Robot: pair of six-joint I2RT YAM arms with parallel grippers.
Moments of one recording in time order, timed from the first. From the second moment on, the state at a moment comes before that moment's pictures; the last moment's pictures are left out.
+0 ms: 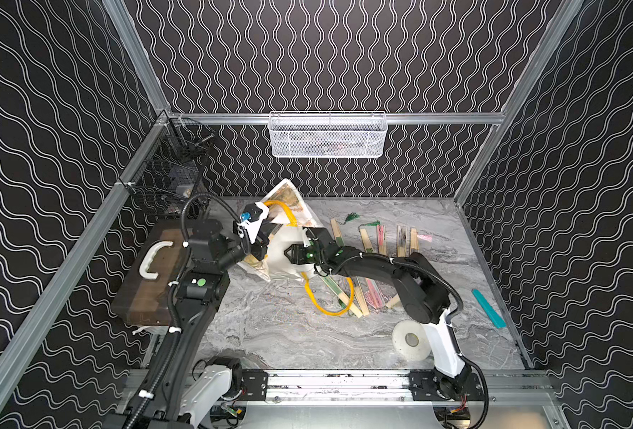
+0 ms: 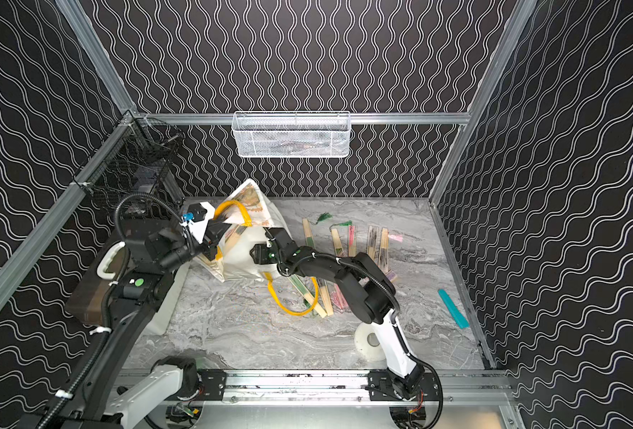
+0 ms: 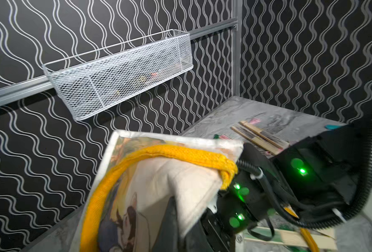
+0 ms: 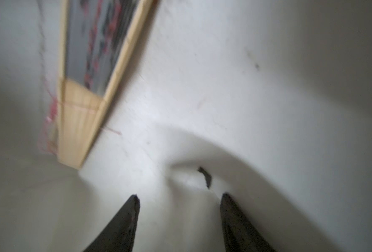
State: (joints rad) left arm -0.04 0.92 0.93 -0.13 0.58 0.26; right arm 0.82 2.15 1.51 0.13 -0.16 0.65
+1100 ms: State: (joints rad) left arm -0.04 0.93 0.88 0.12 0.93 0.00; right arm 0.77 2.22 1.59 0.32 -0.25 0.89
